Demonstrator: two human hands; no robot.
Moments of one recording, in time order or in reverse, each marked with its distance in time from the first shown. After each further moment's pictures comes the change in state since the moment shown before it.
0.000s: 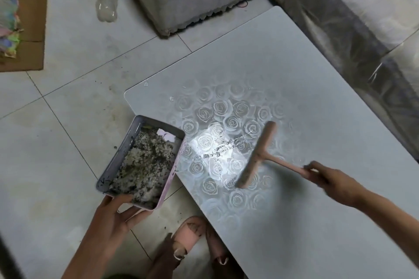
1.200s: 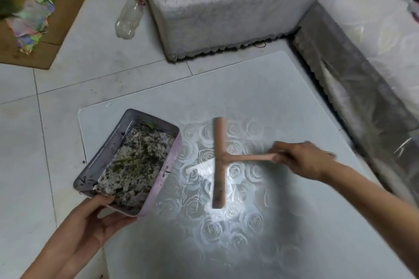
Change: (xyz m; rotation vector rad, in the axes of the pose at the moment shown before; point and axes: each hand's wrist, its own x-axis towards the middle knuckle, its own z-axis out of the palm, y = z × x) left_hand 0.048 -0.054 0.171 -0.102 0.045 0.135; right_hand 0.211 0.020 -0.154 -0.353 0.139 -0.571
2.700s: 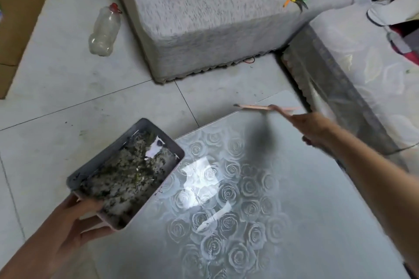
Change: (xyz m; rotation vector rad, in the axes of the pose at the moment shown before) left_hand 0.147 0.181 0.012 0.235 -0.021 -0.144; right_hand 0.171 -0.015 -0.155 0.338 0.138 0.722
